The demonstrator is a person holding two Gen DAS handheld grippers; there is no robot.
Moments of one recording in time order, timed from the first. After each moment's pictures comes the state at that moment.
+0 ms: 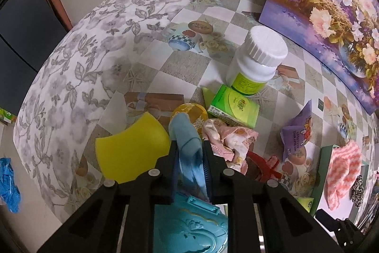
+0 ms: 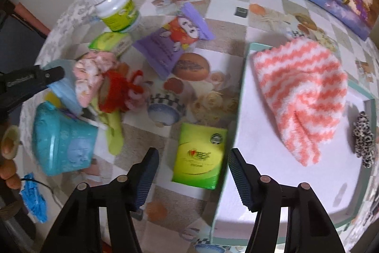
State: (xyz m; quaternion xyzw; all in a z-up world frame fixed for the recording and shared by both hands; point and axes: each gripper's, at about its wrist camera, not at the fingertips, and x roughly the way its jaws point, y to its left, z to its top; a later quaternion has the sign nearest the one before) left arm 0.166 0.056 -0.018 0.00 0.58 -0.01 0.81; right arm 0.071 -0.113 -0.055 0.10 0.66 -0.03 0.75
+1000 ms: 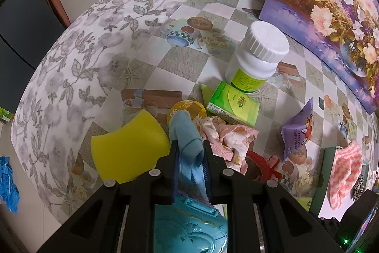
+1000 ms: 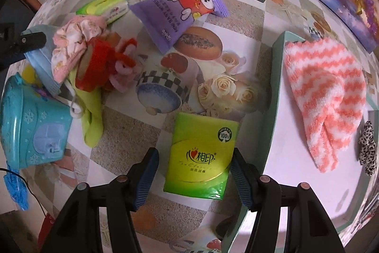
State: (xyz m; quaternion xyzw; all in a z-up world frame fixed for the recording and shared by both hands) left arm 0.167 0.057 -0.026 -0.01 0.59 -0.01 0.81; right arm 0.075 -0.078 -0.099 0.04 0.68 -0.05 0.73
